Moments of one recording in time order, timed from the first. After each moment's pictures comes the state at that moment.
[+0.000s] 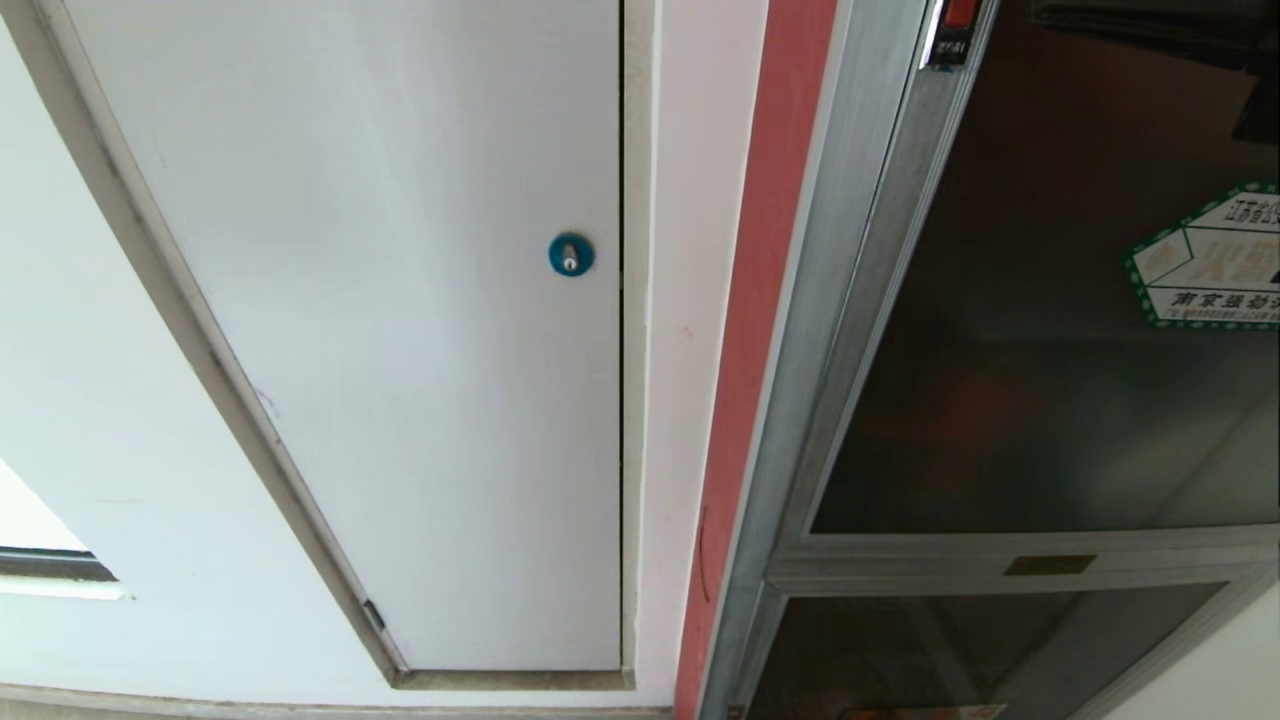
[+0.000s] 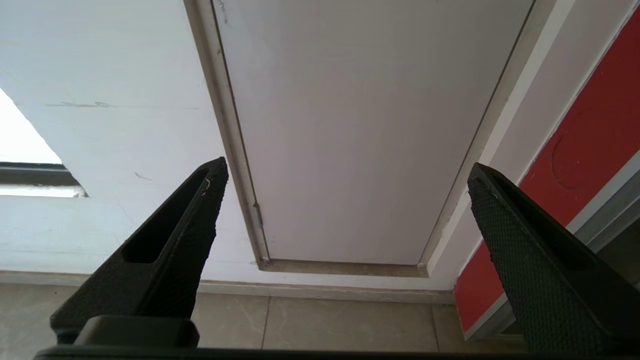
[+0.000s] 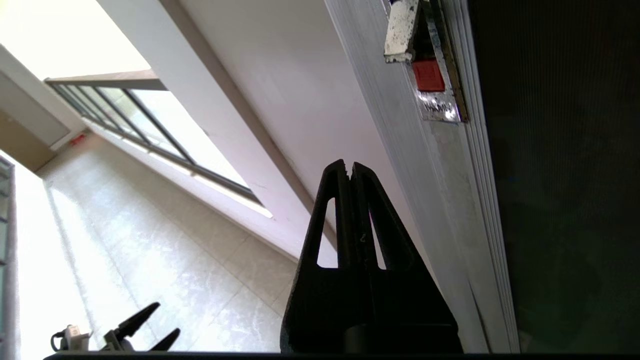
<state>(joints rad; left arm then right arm) 0.02 0.00 0.00 0.00 0.00 -0.03 0.41 1.32 -1.51 0.10 0.31 0.40</state>
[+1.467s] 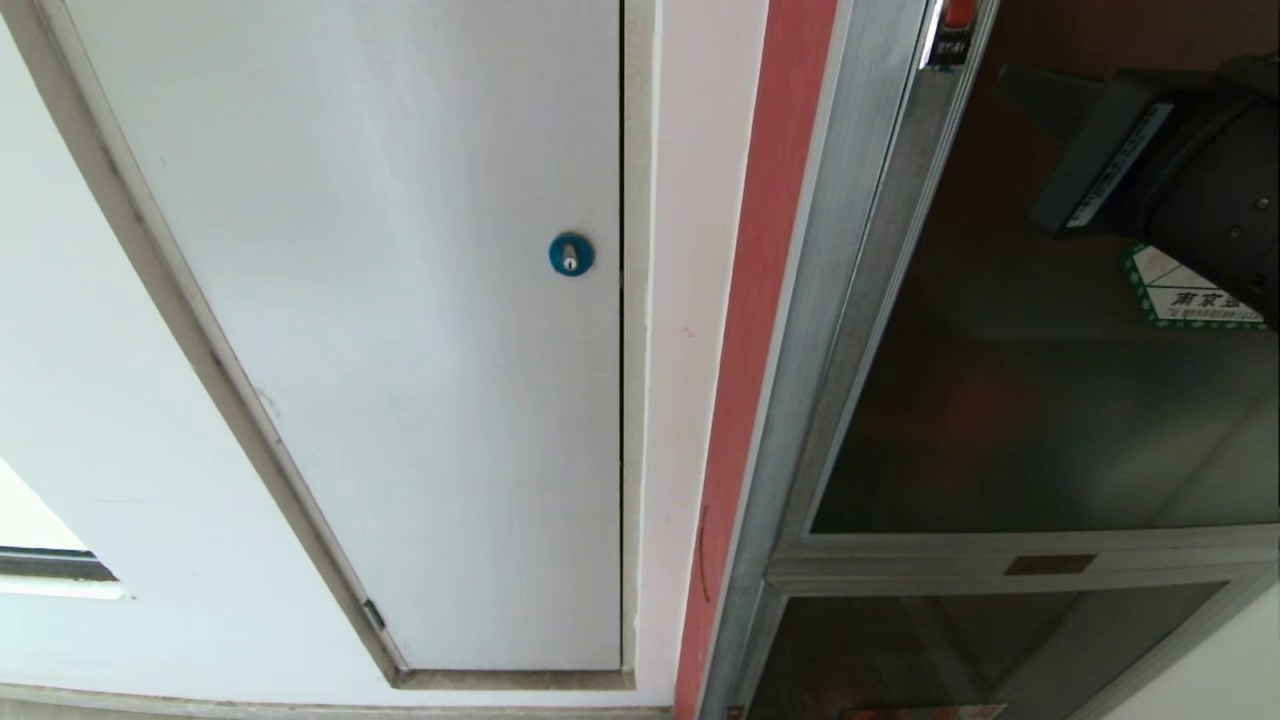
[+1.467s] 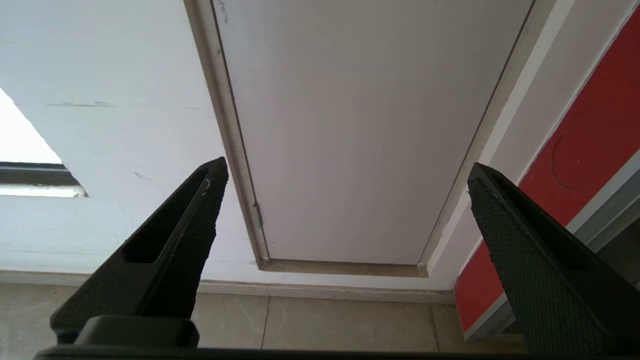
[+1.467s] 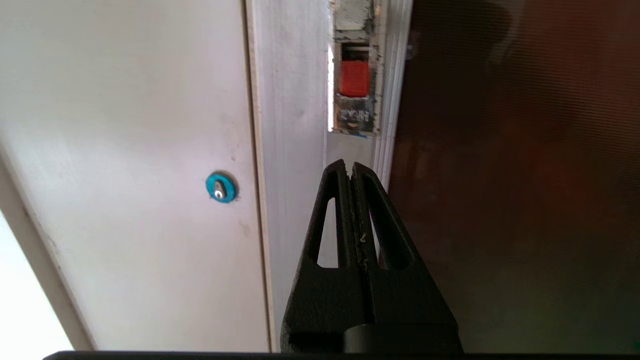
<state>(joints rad) 0.02 0.00 0.00 0.00 0.00 -0.03 0.76 1.34 -1.01 -0.71 -0.47 -0.21</state>
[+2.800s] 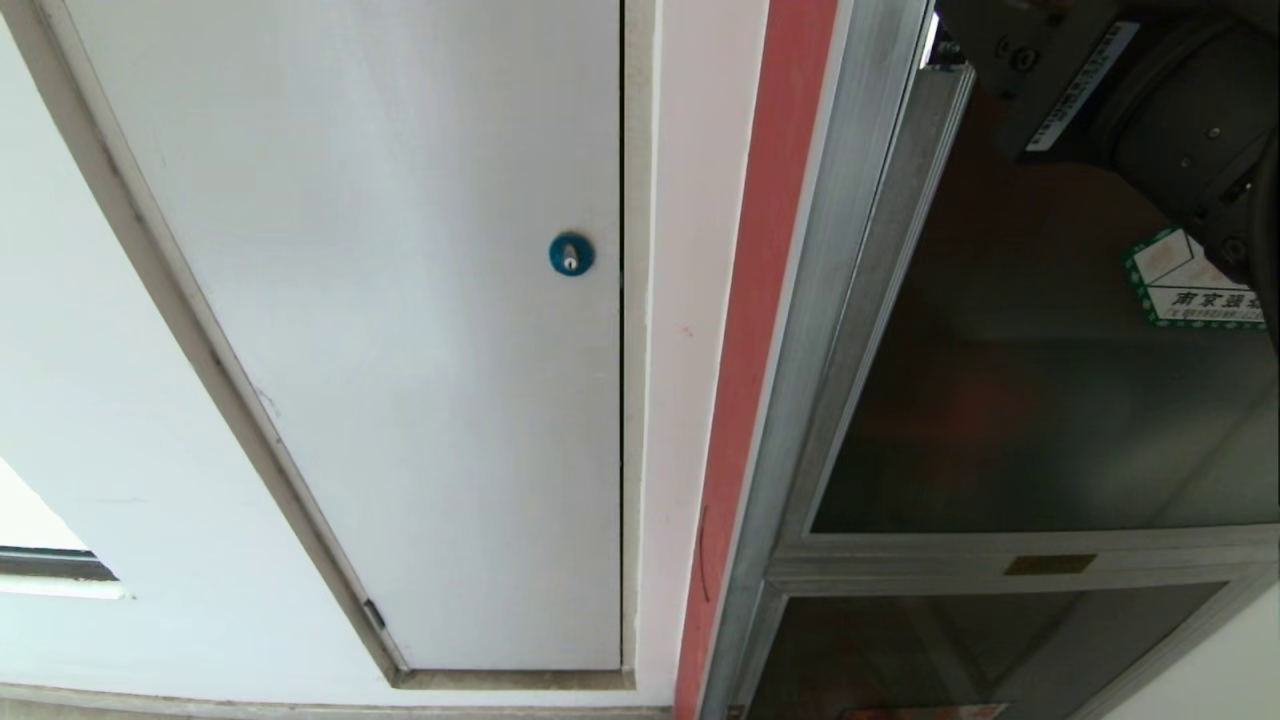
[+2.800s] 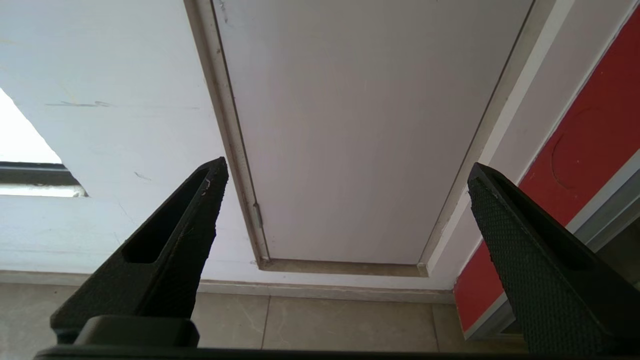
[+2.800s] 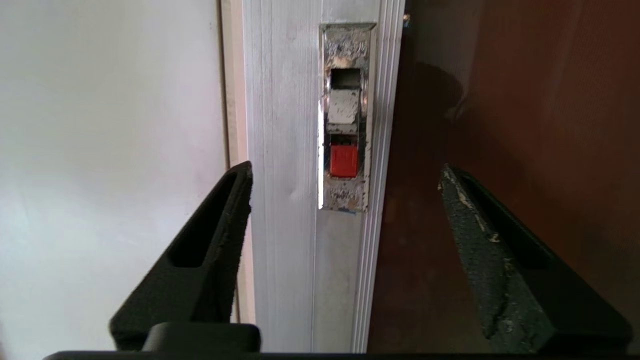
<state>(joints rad) 0.02 0.00 0.00 0.00 0.00 -0.03 0.79 1.42 -1.05 -0.95 -0.55 -0.37</state>
